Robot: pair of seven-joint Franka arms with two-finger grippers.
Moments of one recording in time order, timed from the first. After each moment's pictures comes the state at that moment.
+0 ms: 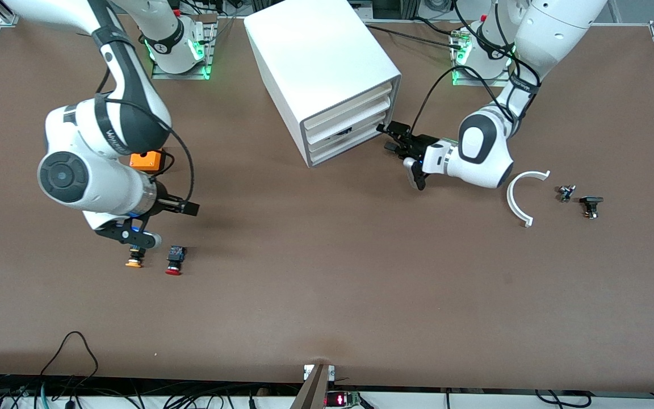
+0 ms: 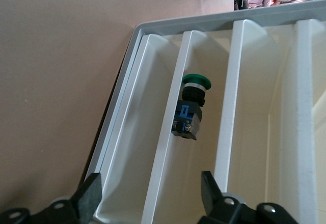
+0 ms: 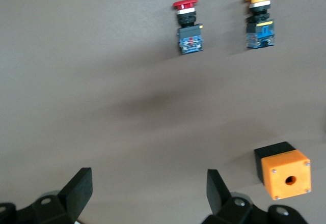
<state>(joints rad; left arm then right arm) -0.09 0.45 -0.28 -2.21 -1.10 1.94 0.97 0.17 0.46 0.13 -1.49 0.00 1.78 0.57</state>
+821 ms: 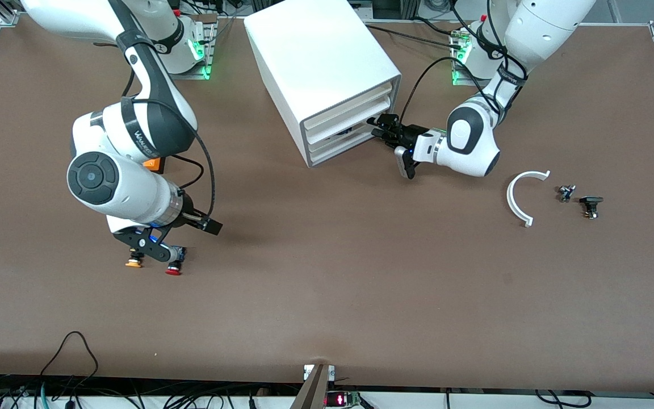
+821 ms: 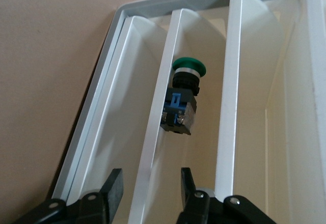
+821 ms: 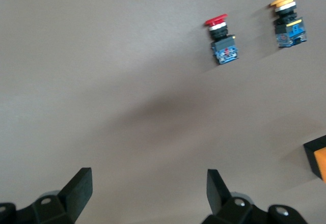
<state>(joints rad) -0.10 0.45 -0.33 -2.27 -1.18 1.97 1.06 0.25 0.56 0.13 -1.29 0.01 1.79 0.81</state>
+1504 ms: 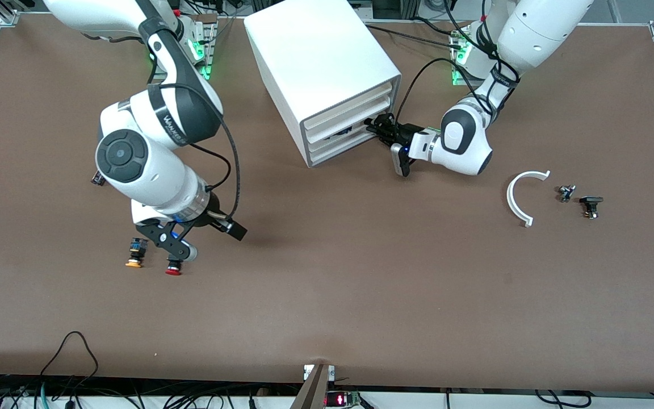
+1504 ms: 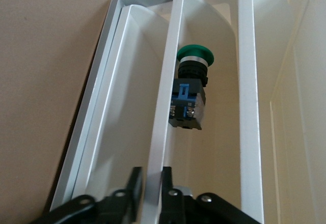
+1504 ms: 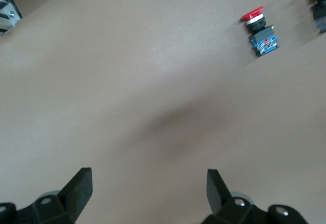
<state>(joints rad) -0.11 0.50 -0.33 -2.28 -1.22 1.98 1.17 0.33 0.58 0.13 -1.25 0.01 1.89 1.00</state>
